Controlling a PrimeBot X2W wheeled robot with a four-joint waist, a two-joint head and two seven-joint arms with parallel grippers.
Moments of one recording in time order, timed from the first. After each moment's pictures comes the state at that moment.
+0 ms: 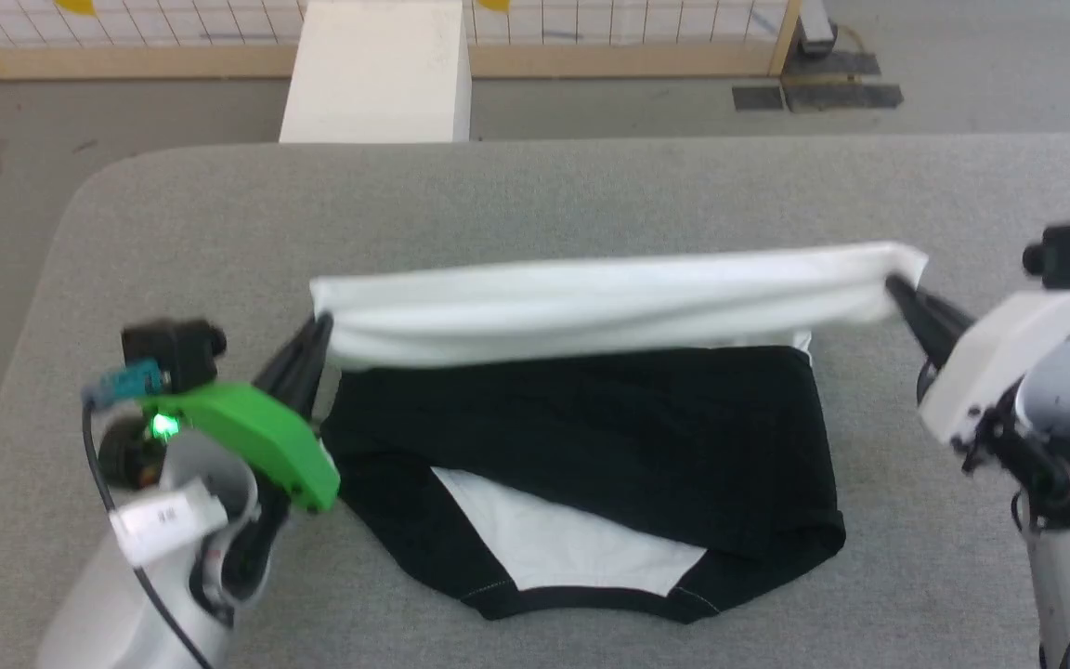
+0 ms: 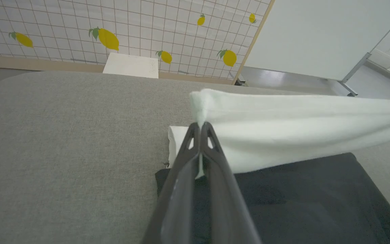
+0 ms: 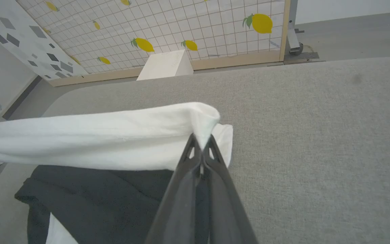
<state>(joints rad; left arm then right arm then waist) -0.36 0.38 -0.35 0.19 -0.73 -0.01 0.06 -0.40 -0.20 -0.05 0.18 0.50 0.13 0.52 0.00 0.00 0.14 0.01</state>
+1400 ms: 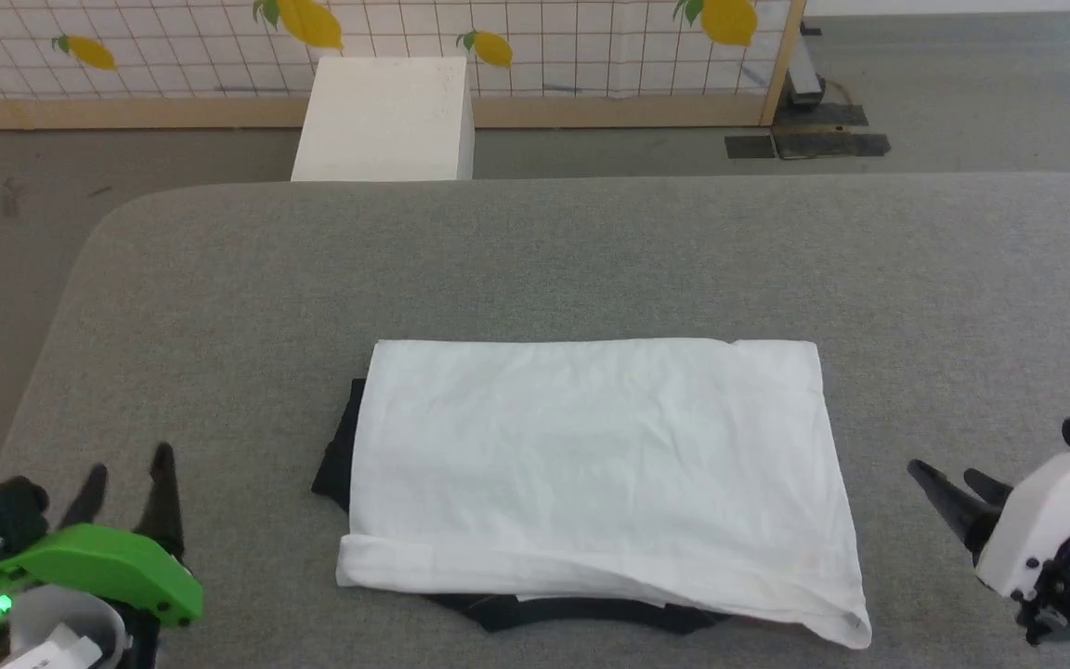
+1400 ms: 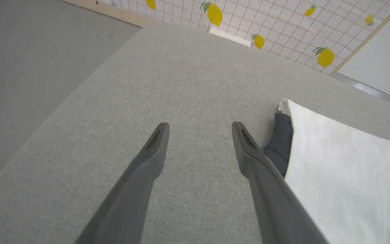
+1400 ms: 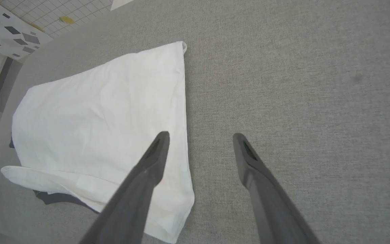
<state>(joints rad) 0.02 0.50 -0.18 0.00 -0.79 0.28 0.04 -0.05 -0.17 -0.21 -0.03 0.53 0.13 0.77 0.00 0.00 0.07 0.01</state>
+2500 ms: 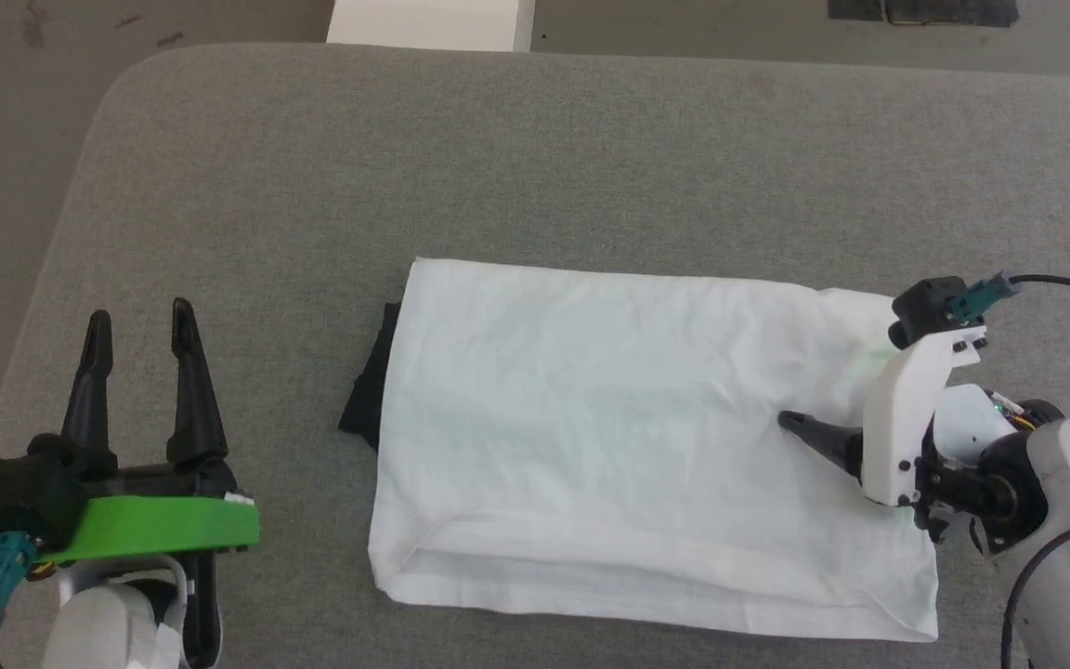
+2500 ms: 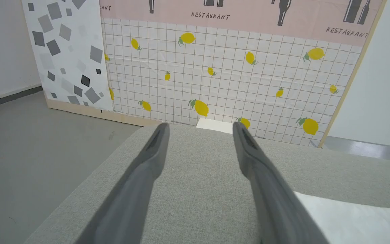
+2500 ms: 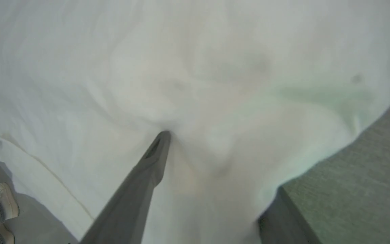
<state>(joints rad) -0.09 0.15 0.08 -0.10 -0.29 -0.03 -0.26 -0.42 -0.30 0.21 0.32 0.65 0.13 0.83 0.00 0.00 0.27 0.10</state>
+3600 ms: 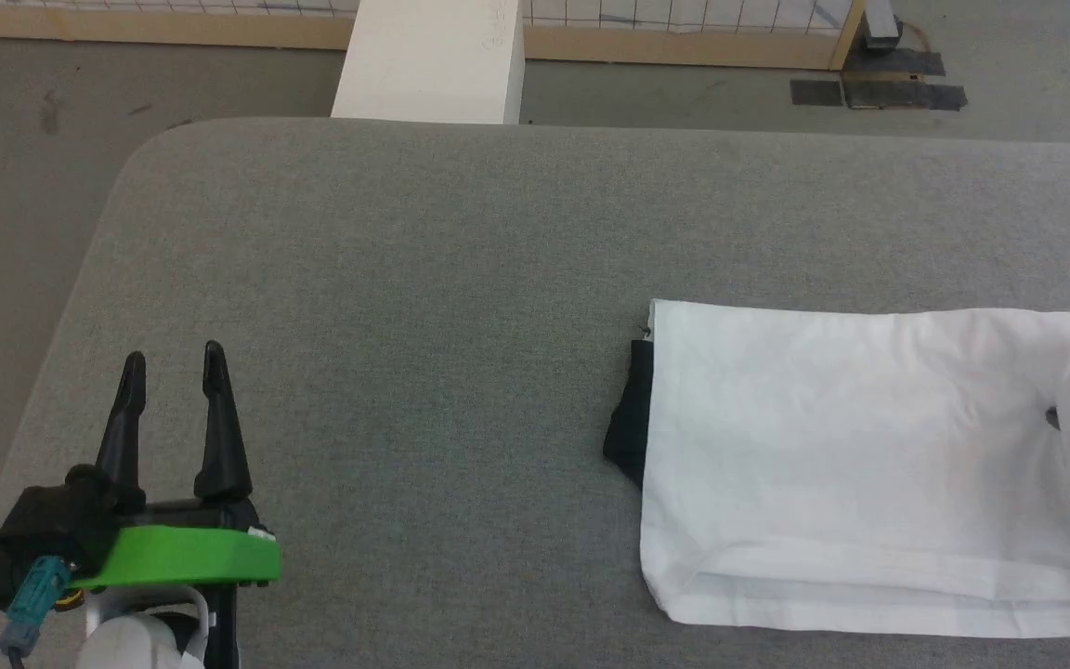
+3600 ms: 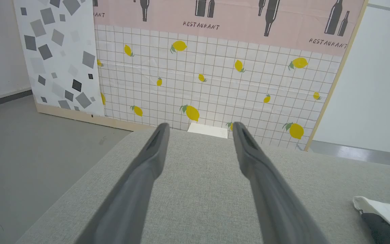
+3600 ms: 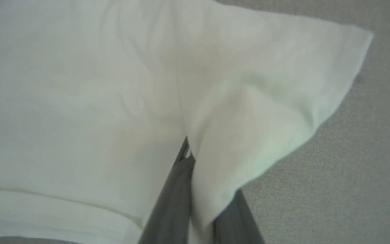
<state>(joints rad) -0.06 0.07 0.13 -0.05 -0.22 -0.11 -0.26 -0.40 -0.54 0.04 0.31 0.41 0.13 0.94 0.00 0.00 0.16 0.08</state>
